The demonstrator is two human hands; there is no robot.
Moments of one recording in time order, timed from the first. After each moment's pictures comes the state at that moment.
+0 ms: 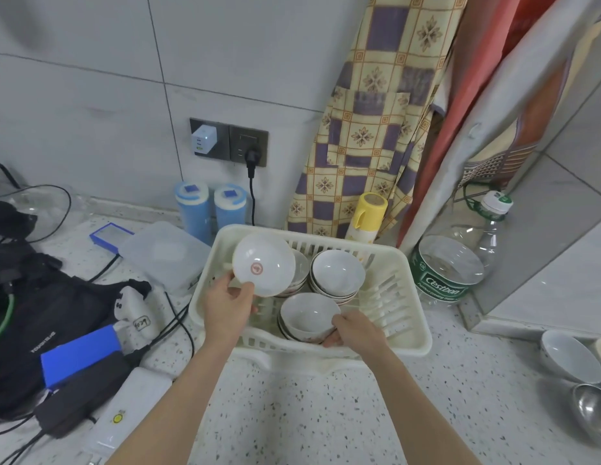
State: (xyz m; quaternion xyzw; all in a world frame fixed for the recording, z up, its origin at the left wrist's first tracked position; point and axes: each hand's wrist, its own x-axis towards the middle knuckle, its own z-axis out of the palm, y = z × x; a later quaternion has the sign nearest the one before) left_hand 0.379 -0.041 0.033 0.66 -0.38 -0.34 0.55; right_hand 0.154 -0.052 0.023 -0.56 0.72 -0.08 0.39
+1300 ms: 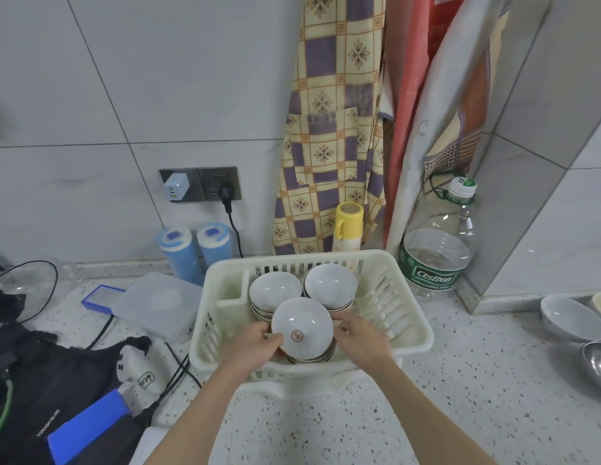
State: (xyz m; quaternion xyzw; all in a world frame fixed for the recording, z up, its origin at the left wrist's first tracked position) left_hand 0.375 -0.055 0.030 0.69 -0.60 -0.38 0.17; right_hand 0.157 -0.038 0.030 -0.60 0.72 -0.18 0.30
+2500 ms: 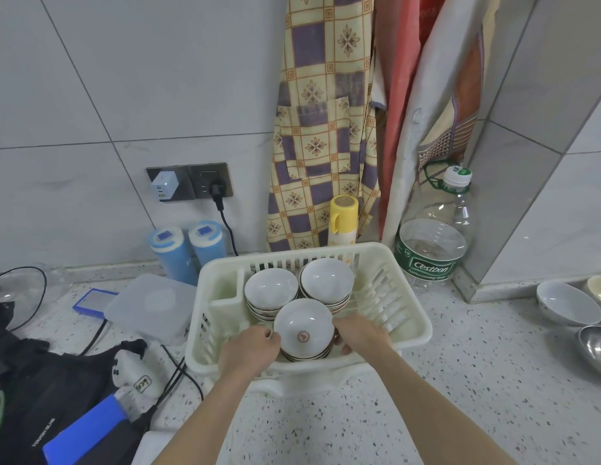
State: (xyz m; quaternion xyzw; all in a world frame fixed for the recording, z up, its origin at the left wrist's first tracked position) left_hand 0.368 -0.063 0.016 0.71 -0.67 -0.22 0.03; right_hand 0.157 -0.056 0.028 -0.49 0.77 -0.09 0.39
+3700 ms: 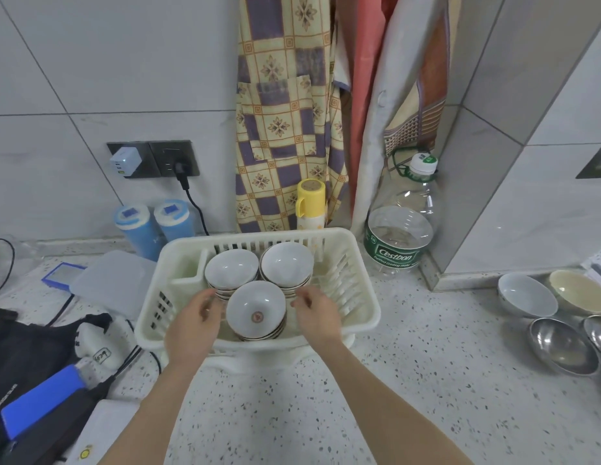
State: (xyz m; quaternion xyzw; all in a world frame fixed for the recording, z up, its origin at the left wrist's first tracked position) left_hand 0.358 -0.042 0.014 0.74 -0.56 -0.20 0.32; right_hand 0.146 -0.036 0.028 -0.53 0.70 -0.33 0.35
